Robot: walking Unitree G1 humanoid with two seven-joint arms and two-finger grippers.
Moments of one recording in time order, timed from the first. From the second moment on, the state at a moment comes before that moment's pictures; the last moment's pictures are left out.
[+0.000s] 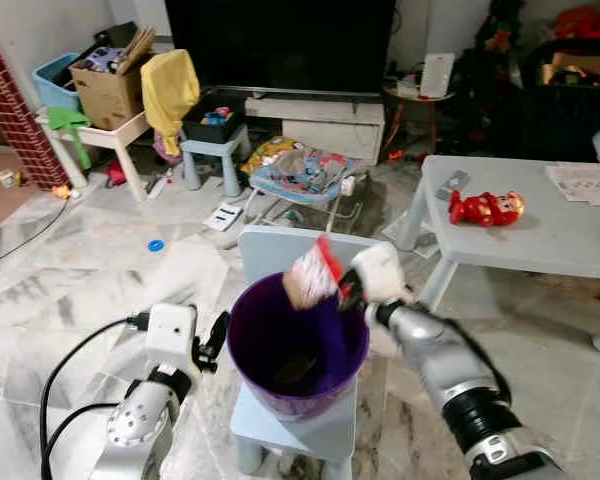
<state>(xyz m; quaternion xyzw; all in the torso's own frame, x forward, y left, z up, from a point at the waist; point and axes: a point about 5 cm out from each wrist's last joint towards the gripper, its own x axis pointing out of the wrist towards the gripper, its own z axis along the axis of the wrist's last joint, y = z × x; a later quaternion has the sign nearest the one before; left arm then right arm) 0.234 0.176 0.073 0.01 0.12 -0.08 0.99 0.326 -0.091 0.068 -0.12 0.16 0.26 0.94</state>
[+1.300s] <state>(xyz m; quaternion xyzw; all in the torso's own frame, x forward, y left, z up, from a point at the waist) 0.303 0.141 0.141 -0.04 0.01 -0.09 1.00 0.329 -0.130 0.150 -0.11 -0.08 0.11 0.98</state>
